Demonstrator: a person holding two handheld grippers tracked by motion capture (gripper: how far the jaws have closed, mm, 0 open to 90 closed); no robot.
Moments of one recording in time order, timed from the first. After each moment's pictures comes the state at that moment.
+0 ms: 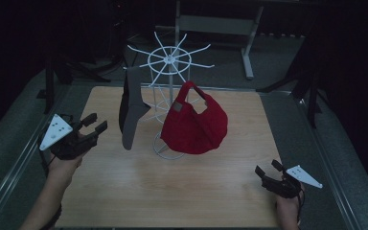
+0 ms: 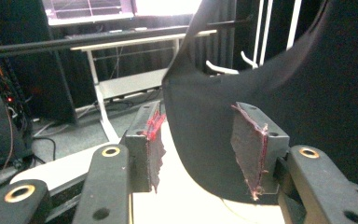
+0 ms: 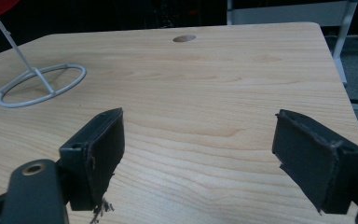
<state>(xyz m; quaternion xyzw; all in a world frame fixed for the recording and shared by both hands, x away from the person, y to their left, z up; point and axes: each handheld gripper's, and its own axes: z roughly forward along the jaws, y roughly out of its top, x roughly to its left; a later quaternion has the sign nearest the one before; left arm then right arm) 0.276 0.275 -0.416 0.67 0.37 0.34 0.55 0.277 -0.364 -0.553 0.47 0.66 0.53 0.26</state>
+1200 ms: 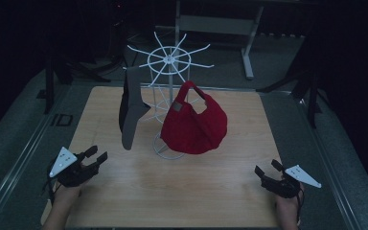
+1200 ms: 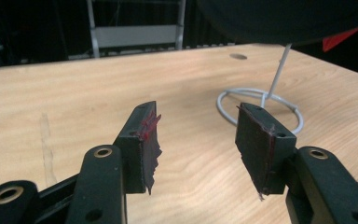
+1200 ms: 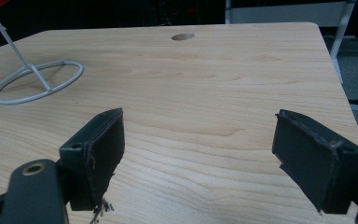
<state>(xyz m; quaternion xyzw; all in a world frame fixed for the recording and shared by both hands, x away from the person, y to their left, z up) 0.253 0.293 -0.520 0.67 0.44 0.28 0.53 0.277 -0.362 -0.553 0.47 0.66 0.52 0.27</state>
